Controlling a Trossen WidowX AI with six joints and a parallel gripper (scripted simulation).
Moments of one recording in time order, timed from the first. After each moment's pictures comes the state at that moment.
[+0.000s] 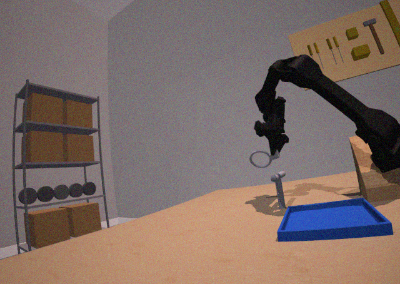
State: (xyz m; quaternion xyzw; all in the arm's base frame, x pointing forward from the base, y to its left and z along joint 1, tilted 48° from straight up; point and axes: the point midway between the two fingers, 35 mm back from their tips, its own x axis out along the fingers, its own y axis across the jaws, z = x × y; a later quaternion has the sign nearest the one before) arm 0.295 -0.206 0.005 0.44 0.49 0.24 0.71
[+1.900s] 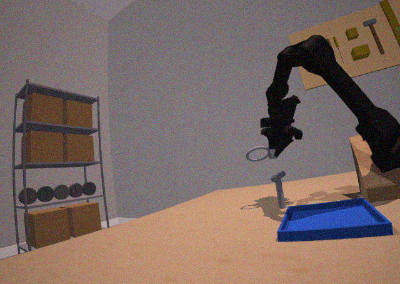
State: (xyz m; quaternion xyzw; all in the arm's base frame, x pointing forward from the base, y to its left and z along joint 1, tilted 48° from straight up) arm 0.289 -0.181 0.029 0.11 0.29 0.34 0.89
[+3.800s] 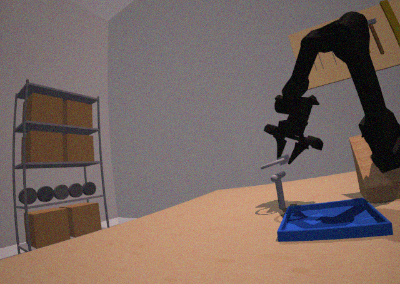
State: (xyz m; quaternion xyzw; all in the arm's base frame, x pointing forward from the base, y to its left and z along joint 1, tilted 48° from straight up) arm 0.256 -0.115 0.052 -0.18 0.21 0.37 0.89
